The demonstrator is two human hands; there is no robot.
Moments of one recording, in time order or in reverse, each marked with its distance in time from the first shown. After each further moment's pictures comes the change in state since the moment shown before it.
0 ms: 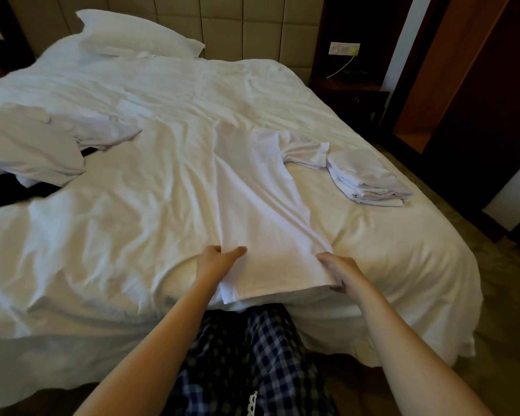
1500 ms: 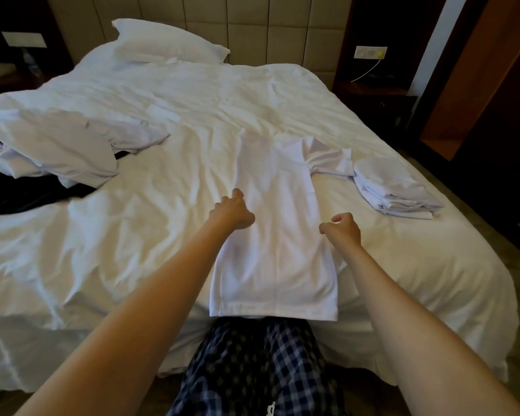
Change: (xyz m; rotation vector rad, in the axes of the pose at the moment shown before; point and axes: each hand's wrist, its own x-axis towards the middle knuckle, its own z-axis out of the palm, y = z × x) left_hand 0.035 0.088 -0.050 0.710 -0.055 0.245; right_hand 0.005 -0.080 0.050 -0.319 0.127 -0.322
